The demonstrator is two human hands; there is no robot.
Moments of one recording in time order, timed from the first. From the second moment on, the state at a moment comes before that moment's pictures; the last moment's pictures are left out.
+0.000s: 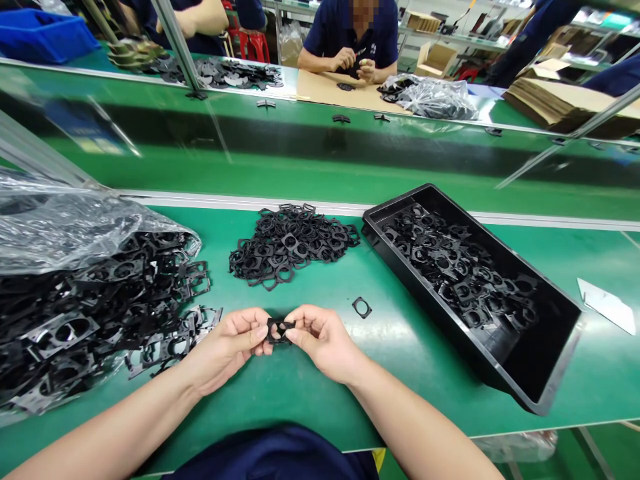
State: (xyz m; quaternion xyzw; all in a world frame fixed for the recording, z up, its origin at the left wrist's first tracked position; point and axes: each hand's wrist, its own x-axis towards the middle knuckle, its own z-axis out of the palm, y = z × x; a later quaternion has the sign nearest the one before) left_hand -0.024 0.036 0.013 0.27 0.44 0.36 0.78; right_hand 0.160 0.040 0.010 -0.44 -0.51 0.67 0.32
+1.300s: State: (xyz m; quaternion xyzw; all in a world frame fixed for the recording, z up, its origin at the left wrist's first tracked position) left_hand -0.028 0.035 0.006 0.40 0.46 0.34 0.71; right_hand 0.162 0.047 0.010 -0.38 -0.37 0.77 0.34
